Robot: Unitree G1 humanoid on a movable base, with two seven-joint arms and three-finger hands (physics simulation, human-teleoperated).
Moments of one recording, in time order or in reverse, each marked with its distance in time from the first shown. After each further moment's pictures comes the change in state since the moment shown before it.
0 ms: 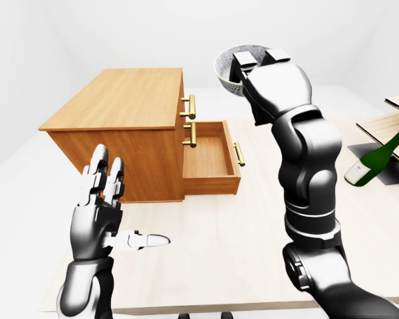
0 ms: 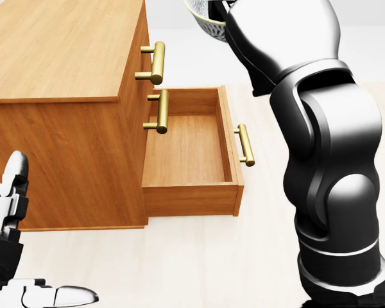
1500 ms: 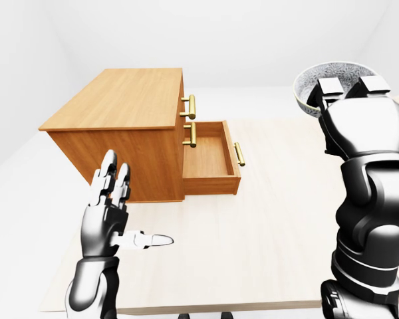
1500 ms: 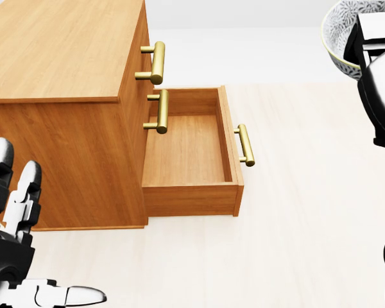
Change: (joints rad) left arm 0.005 0.003 -0.029 0.060 0.023 0.000 0.007; right arm 0.352 -0.222 -0.219 -0.295 -0.051 0.000 0.000
